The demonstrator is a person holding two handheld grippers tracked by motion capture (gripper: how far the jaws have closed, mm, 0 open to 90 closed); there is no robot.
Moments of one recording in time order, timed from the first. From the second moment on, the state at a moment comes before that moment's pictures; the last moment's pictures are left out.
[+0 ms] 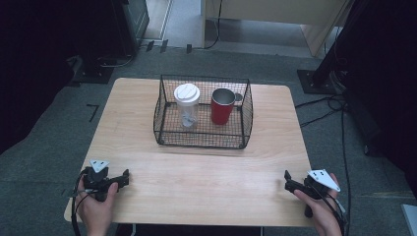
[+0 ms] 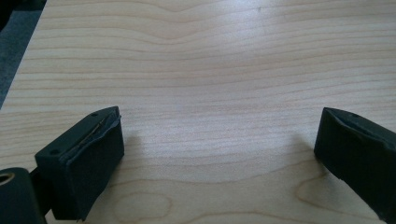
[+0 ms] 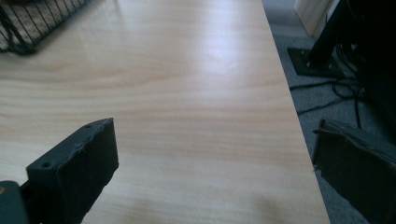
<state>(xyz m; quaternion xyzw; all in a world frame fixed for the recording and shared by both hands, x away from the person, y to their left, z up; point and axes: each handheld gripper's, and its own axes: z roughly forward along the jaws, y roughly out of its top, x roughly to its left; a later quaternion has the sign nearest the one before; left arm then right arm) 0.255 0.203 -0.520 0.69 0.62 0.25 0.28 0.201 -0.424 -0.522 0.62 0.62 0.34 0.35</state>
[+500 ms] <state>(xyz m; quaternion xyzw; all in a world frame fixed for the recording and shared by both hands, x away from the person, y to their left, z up) 0.255 0.203 -0.520 0.69 0.62 0.25 0.28 0.203 -0.425 -0.528 0.64 0.66 0.28 0.28</state>
